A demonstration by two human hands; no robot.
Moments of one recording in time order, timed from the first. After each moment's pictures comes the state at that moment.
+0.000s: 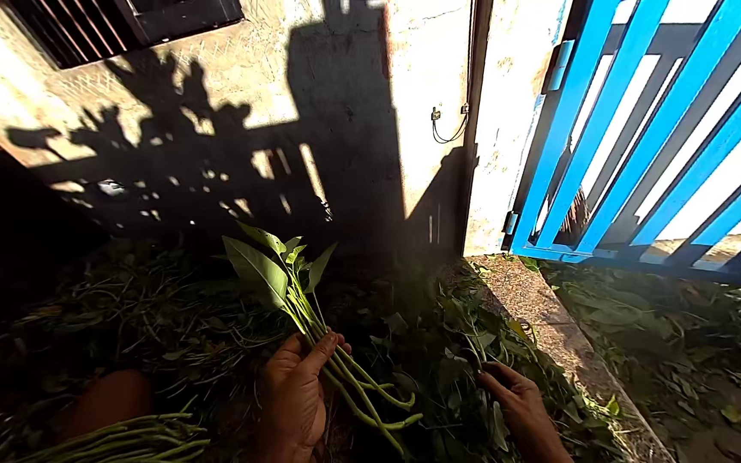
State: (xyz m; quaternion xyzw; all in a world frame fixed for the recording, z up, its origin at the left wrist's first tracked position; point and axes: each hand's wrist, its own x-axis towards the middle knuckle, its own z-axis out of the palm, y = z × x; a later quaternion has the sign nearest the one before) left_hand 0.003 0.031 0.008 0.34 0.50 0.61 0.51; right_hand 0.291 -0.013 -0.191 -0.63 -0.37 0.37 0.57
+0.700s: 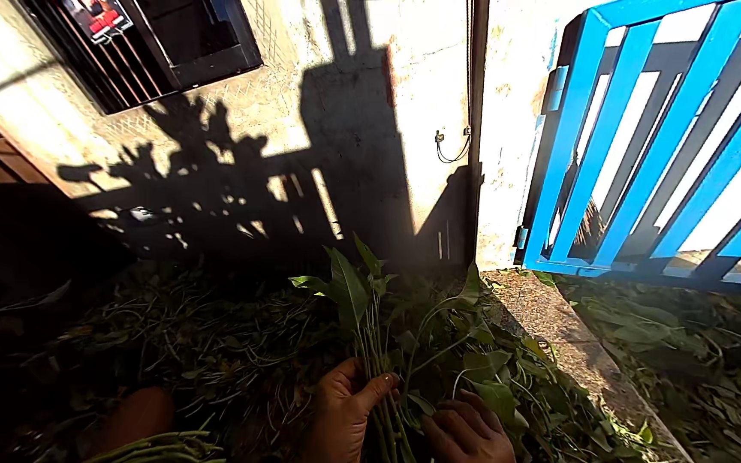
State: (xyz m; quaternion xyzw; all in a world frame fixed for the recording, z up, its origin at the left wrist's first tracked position) left_hand 0.020 0.018 -0.010 0.46 0.45 0.50 0.57; right_hand 0.203 -0.036 -0.133 -0.50 -0.74 -0.10 0.43
